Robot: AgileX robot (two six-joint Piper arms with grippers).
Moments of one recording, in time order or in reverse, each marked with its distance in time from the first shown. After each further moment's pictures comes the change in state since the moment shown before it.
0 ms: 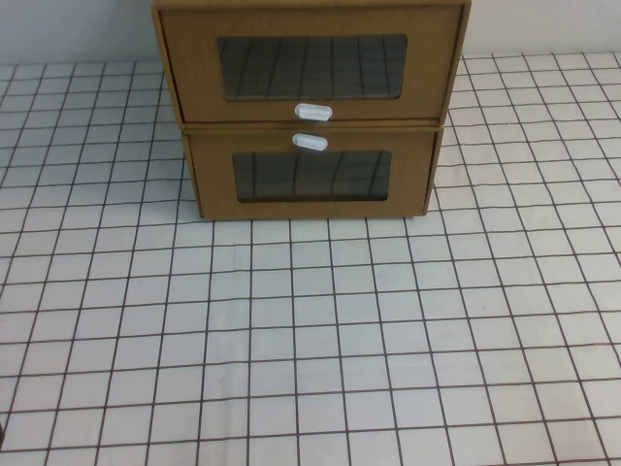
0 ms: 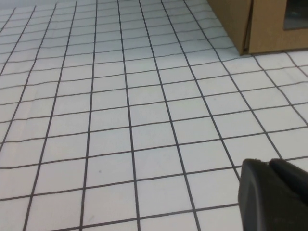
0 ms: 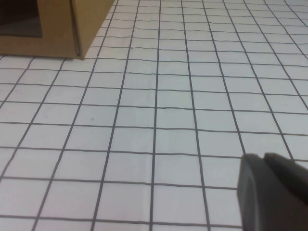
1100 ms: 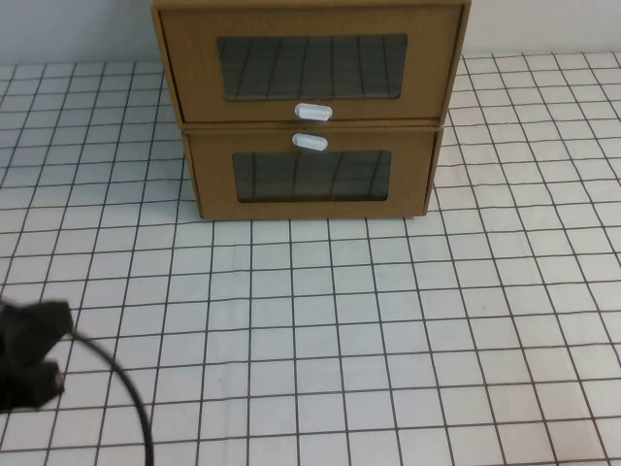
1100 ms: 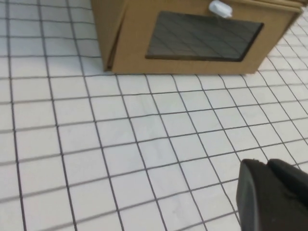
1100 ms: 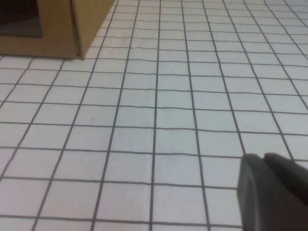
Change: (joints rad) right arm 0.000 0.000 0.000 0.000 0.000 0.000; left arm 0.000 0.572 -0.523 -0.553 0.275 0.232
